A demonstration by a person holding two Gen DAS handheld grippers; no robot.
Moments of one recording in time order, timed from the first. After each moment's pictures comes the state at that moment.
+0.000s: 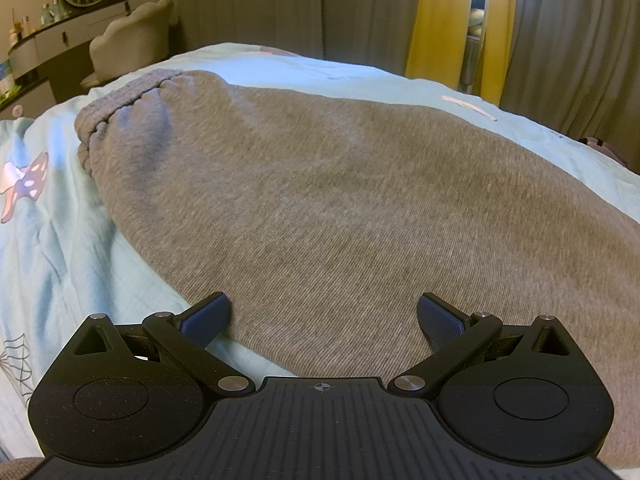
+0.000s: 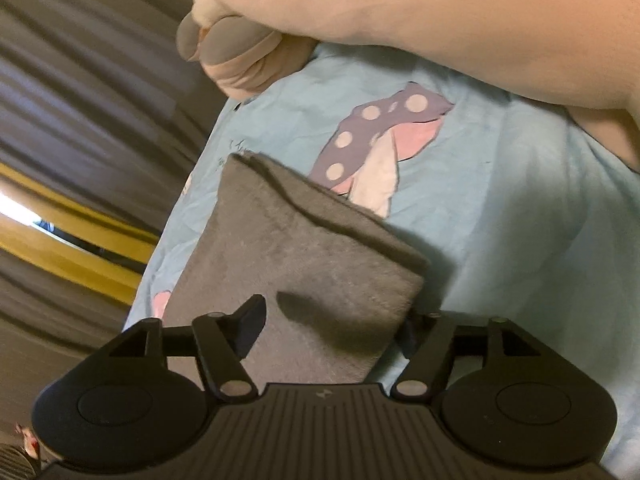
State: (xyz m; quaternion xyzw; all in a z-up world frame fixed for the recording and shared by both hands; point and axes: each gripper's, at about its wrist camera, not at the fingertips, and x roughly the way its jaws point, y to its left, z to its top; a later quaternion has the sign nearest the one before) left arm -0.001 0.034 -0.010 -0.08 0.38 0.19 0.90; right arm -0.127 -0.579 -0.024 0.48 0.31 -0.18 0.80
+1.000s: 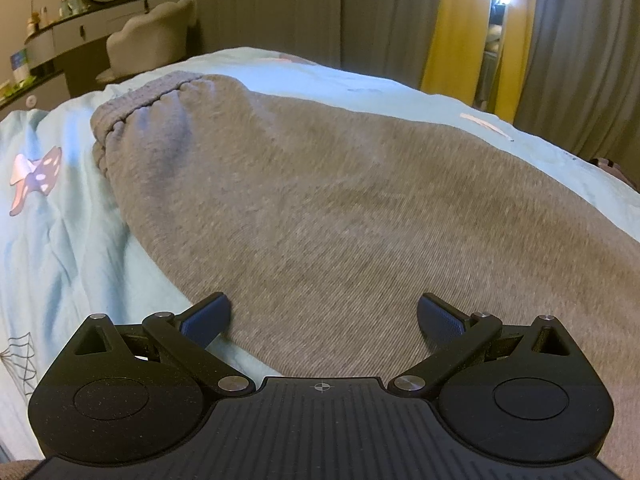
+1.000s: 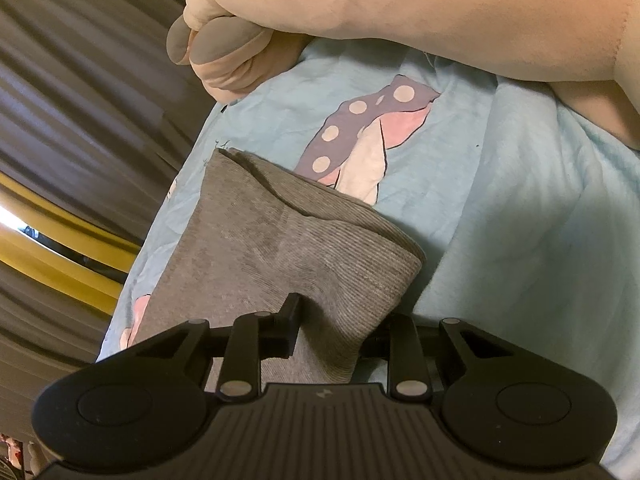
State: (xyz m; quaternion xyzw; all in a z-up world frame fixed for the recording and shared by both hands) left arm 0.000 0.043 -0.007 -0.10 0.37 0.21 0.90; right arm -0.126 -0.562 -0.035 0.47 0.30 -0.21 0.80
